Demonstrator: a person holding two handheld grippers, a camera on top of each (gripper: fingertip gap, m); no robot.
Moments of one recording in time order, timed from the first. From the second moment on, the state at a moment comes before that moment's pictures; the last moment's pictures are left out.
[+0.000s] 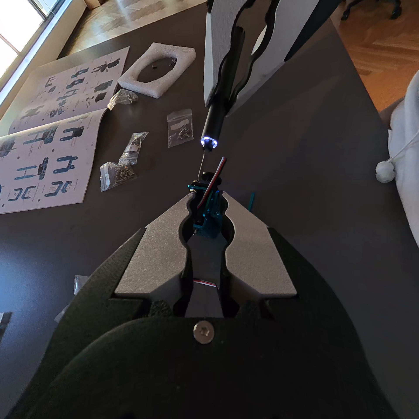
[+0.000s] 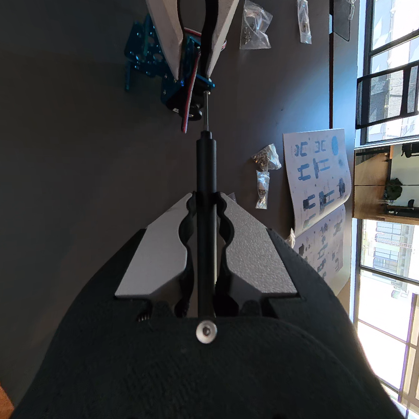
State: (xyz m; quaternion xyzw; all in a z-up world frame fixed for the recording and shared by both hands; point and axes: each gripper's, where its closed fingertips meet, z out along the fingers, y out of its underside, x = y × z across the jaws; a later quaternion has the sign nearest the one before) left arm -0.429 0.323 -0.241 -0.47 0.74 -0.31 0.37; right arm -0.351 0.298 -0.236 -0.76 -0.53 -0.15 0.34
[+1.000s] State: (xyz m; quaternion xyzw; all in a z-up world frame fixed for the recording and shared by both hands) left arm -0.428 0.322 -0.241 -0.47 0.74 -0.31 0.37; right arm -0.350 0.301 -0.240 -0.77 -0.53 -0.15 0.31
